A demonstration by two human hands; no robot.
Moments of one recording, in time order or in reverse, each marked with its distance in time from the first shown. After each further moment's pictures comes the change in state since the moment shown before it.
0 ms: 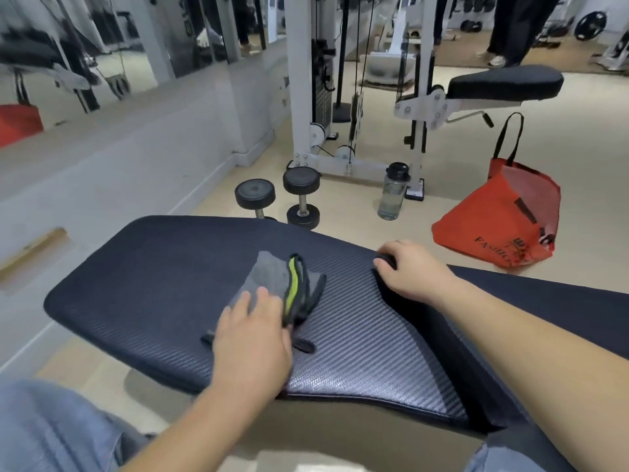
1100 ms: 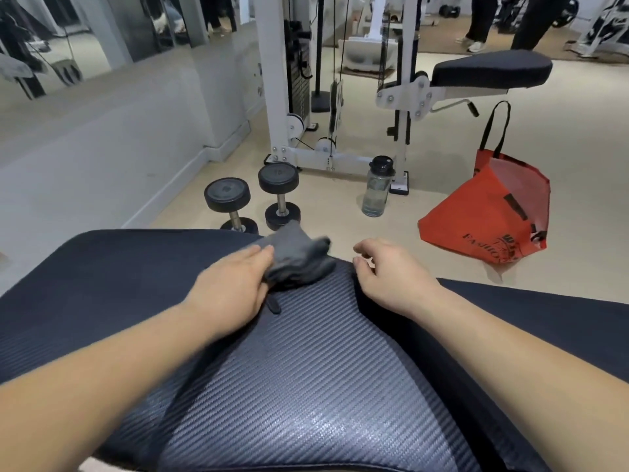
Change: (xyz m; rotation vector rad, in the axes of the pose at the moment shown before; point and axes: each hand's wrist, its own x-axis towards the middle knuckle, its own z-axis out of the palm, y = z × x) left_hand 0.151 -0.020 0.005 0.025 -0.046 0.306; right_hand 0.036 -0.003 0.008 0.048 0.104 -0.008
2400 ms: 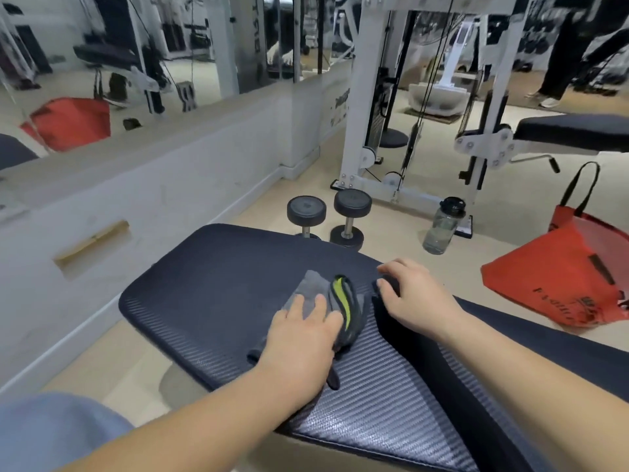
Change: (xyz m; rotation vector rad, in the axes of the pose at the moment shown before) left_hand -0.112 -0.019 -0.006 0.109 -0.115 -0.071; right_hand -0.002 -0.114 0.038 -0.049 -0.014 -0.192
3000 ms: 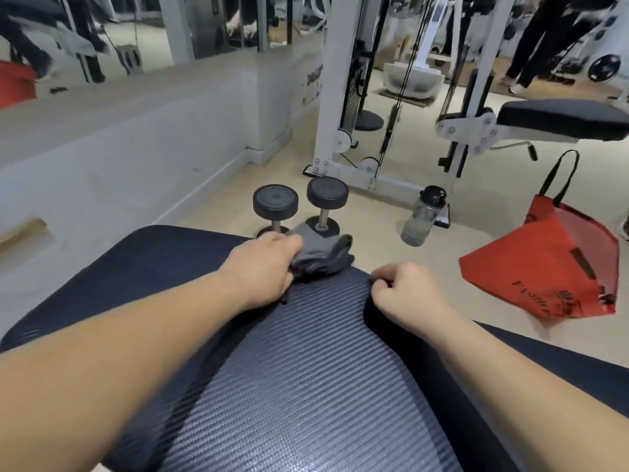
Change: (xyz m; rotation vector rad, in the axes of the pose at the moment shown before) left_hand 0.160 -0.085 -0.016 -0.192 0.066 0.032; right_hand 0.060 0.028 0.012 0.084 -0.035 0.284
